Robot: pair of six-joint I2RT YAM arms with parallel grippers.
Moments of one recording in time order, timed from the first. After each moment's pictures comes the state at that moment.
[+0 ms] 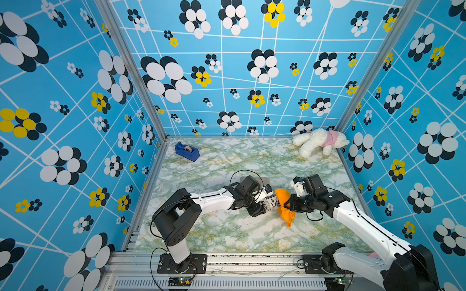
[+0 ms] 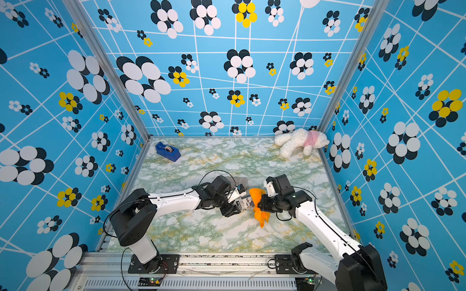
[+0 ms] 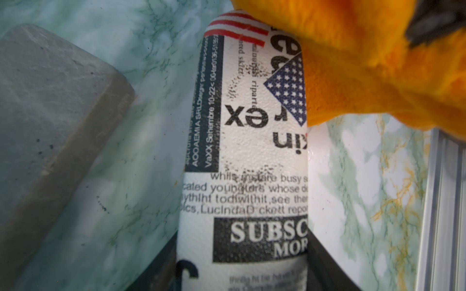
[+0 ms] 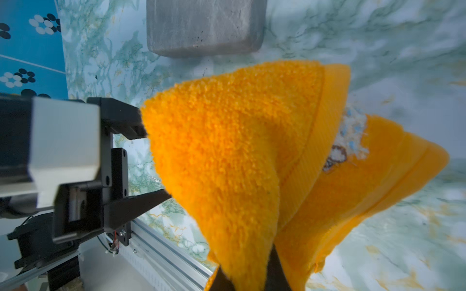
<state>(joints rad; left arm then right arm) -0.84 1.73 0.99 -0.21 0.36 0.14 0.42 1.10 0.71 -0.66 -0.35 0.49</state>
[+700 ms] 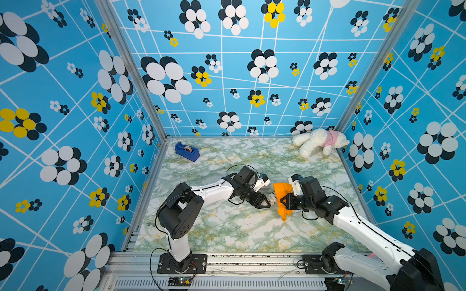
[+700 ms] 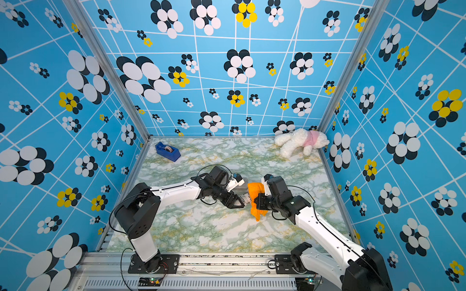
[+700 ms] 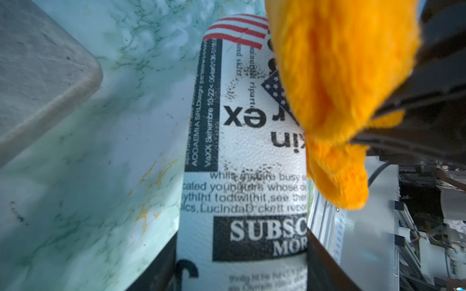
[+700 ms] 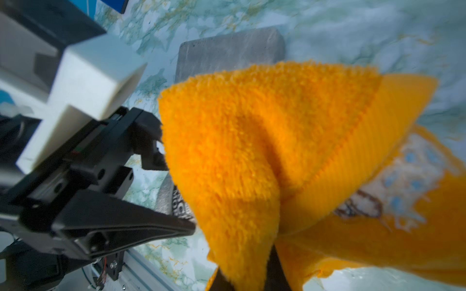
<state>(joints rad) -0.74 1.79 1.09 -0.27 0.74 -0.18 0.47 1.02 0.67 -0.53 -0.19 0.50</state>
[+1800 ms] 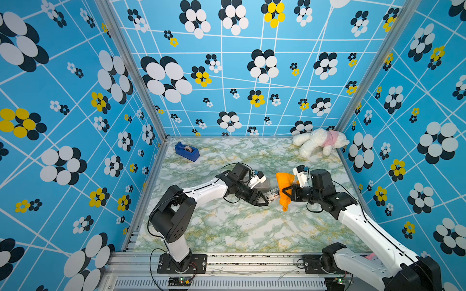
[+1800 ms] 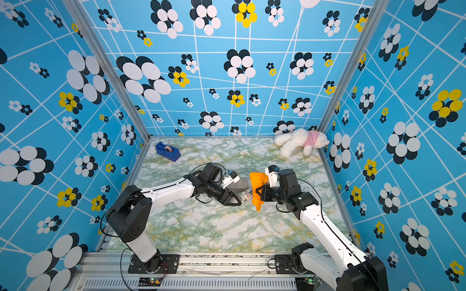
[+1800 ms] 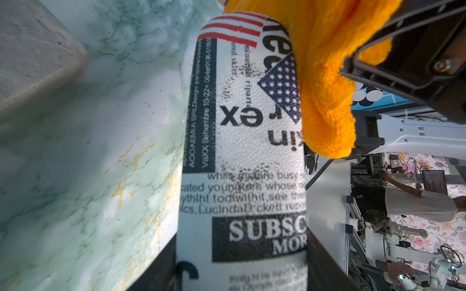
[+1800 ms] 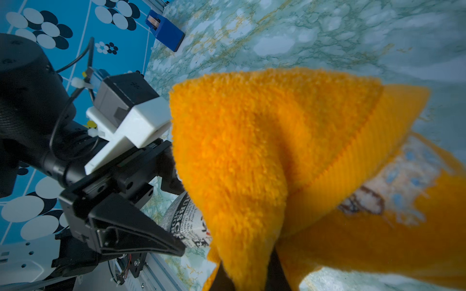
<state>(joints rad) -0.68 1.72 1.08 -0.31 0.87 -0.24 0.35 1.03 0.73 -0.44 -0.41 0.40</state>
